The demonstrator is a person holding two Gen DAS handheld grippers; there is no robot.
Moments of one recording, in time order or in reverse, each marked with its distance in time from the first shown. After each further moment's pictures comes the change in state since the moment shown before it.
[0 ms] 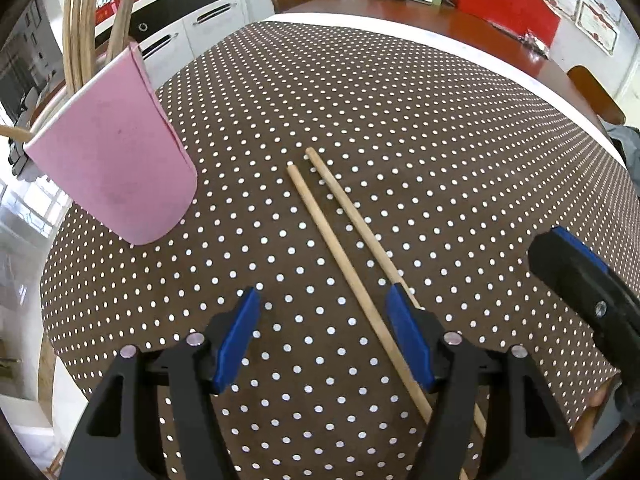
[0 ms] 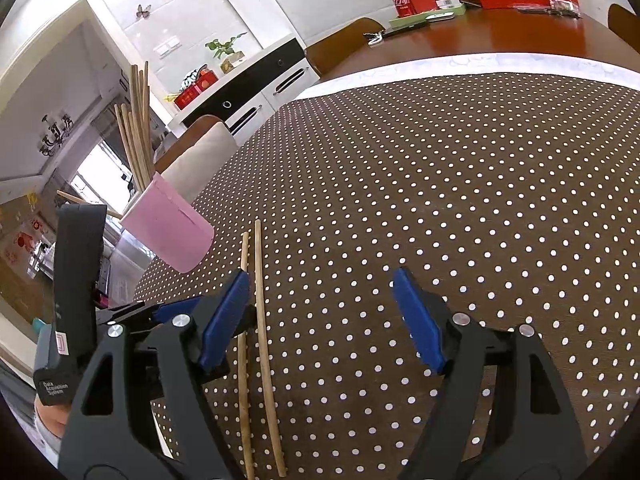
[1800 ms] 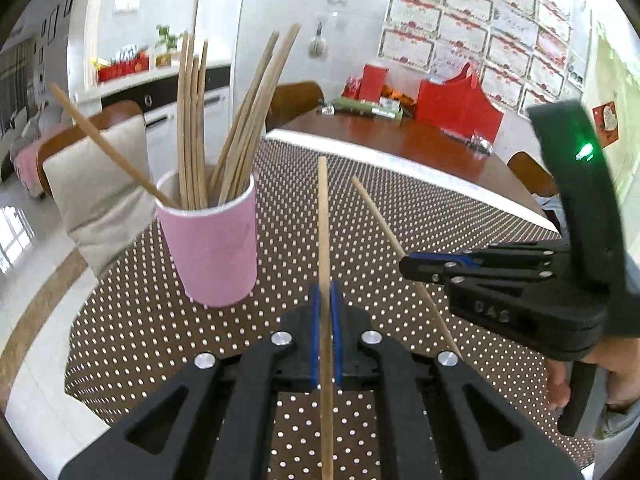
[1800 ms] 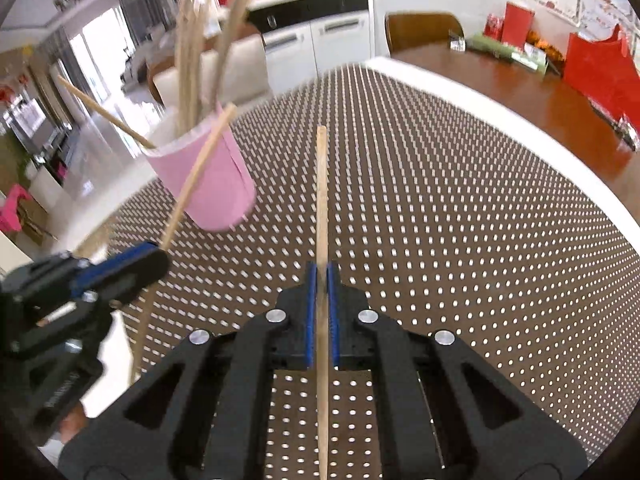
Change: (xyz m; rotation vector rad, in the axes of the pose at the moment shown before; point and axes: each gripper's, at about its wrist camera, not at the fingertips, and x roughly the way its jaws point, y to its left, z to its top) left arm -0.139 0.092 -0.064 -0.025 -0.424 -0.178; right arm 0.040 0.151 0.034 -0.409 0.200 -0.132
